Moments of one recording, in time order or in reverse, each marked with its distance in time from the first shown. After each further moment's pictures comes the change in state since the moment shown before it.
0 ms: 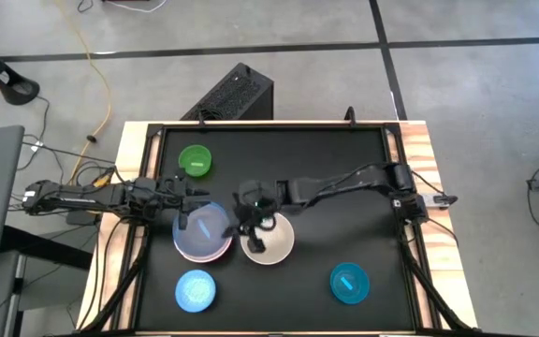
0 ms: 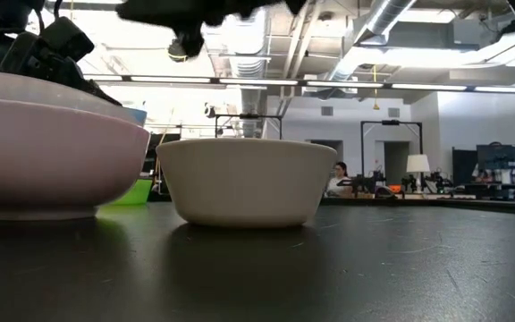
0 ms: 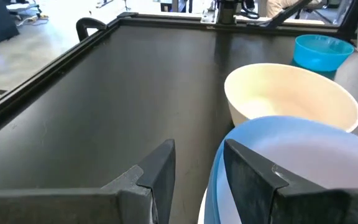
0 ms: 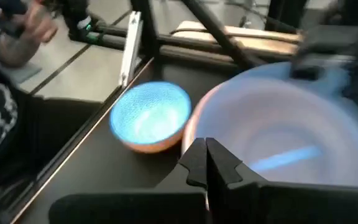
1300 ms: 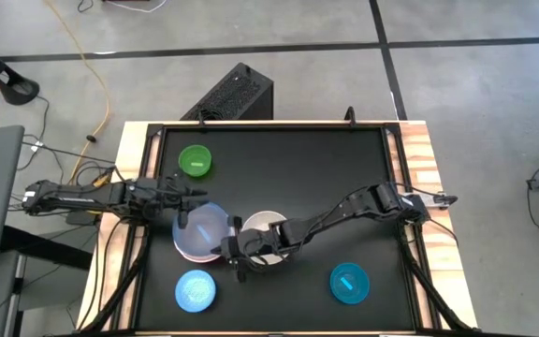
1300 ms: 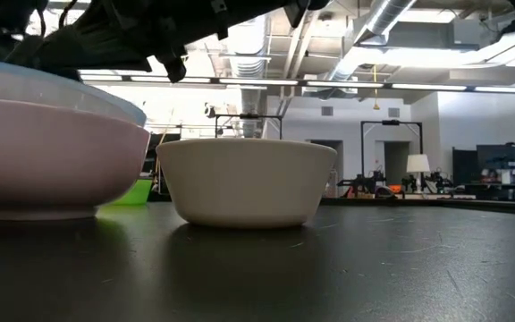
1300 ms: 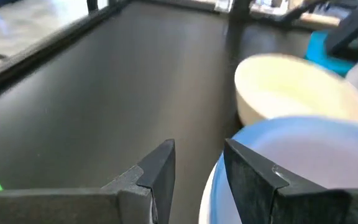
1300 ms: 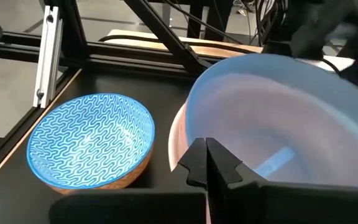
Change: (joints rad) left arm 0.000 0.000 0.036 -0.098 -0.024 -0.117; right arm 0.180 0.176 -0.024 0.307 0.550 0.082
